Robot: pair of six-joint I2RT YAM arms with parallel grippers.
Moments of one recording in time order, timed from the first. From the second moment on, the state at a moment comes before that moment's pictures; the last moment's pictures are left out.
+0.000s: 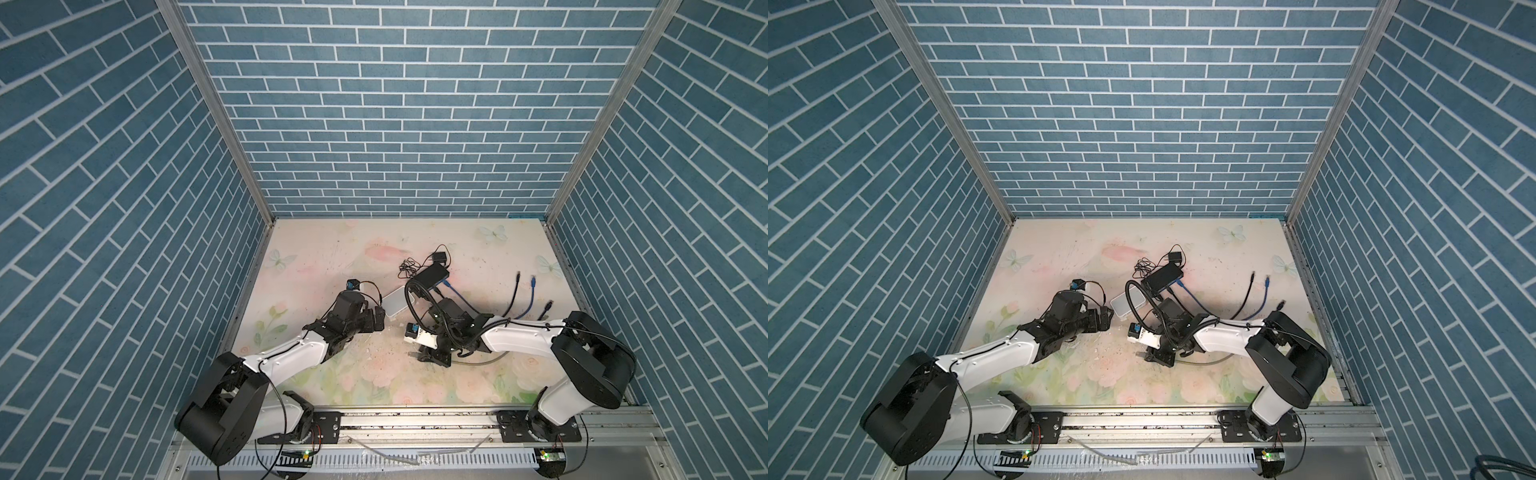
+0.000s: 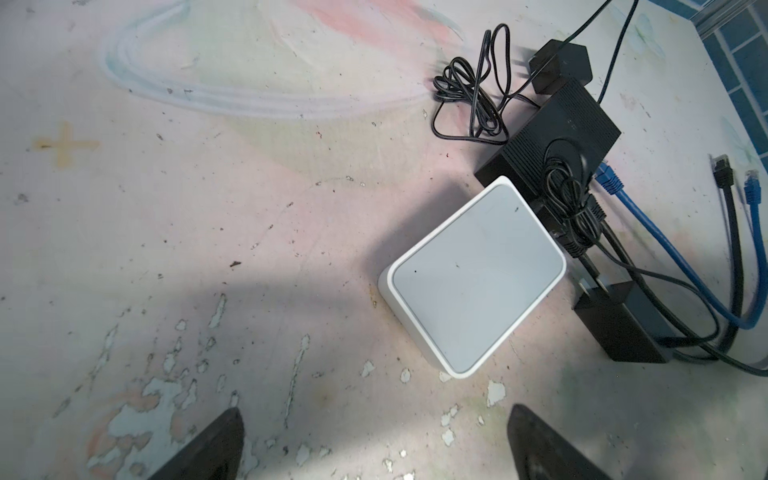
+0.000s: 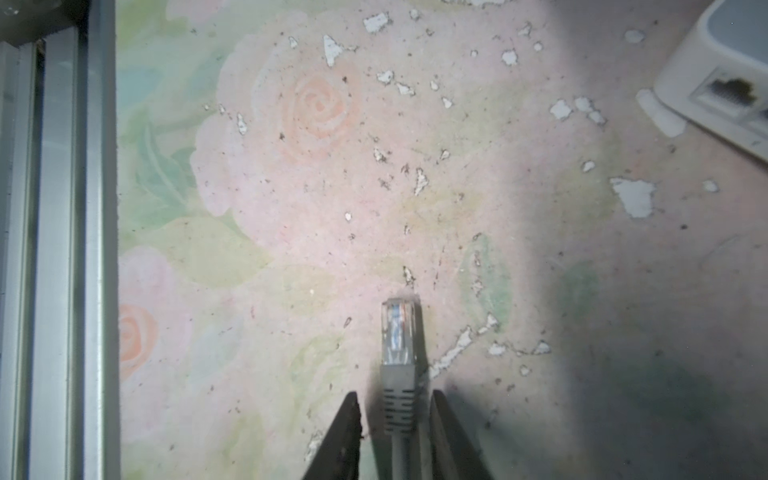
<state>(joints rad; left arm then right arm) -0.54 1.27 0.49 0.02 -0.04 -0.51 0.90 1.60 0.72 -0.19 -0.42 -0.43</state>
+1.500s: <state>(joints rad) -0.54 1.29 0.67 -0.16 -0.06 -0.25 0.94 1.60 0.79 -0.18 -0.08 -0.30</state>
